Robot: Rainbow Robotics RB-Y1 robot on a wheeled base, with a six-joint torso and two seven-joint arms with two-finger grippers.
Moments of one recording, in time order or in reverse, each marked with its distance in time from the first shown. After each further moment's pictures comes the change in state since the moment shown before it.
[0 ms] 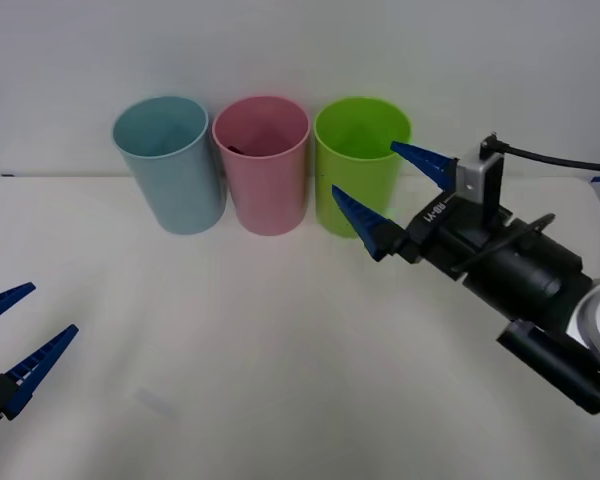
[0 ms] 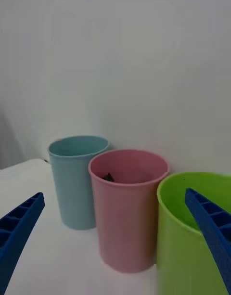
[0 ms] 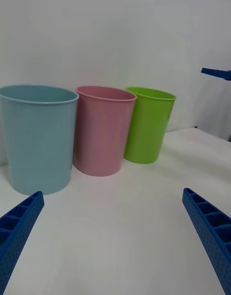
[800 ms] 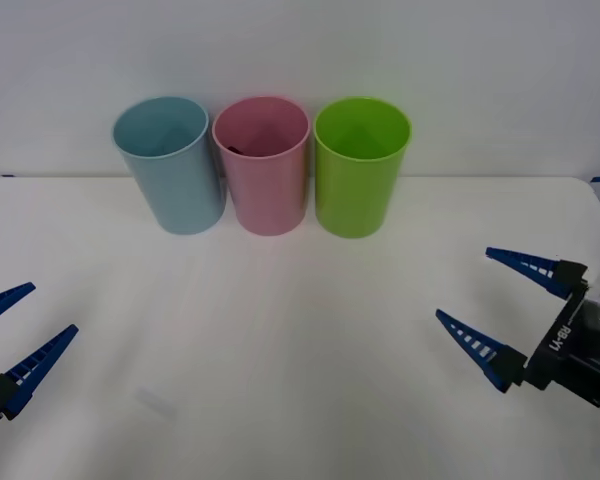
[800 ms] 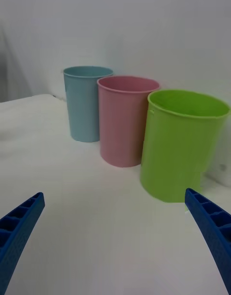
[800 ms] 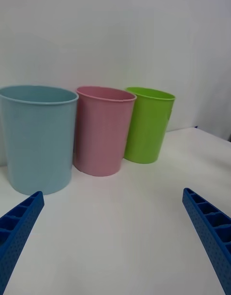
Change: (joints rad) right arm 0.442 0.000 -0.380 -0.087 -0.194 -0.425 0.285; left arm 0.000 0.000 0.000 0.000 0.000 0.000 0.000
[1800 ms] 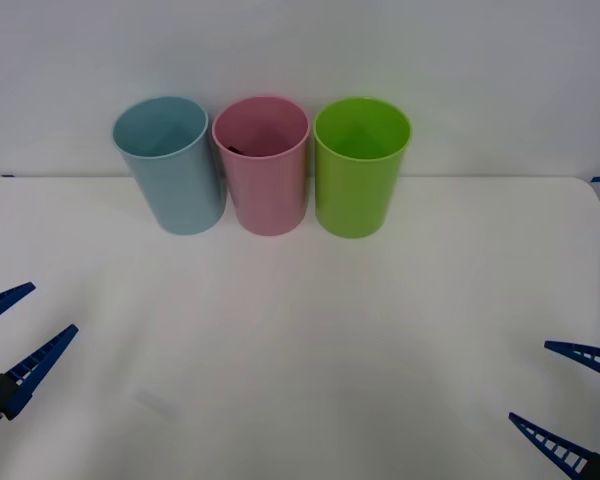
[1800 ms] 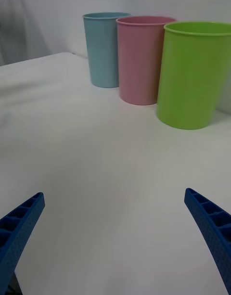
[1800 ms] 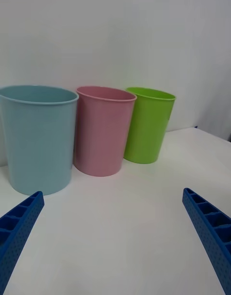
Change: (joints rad) right arm 0.116 0.009 -0.215 0.256 -0.097 -0.386 0.196; left arm 0.000 0.000 0.000 0.000 0.000 0.000 0.000
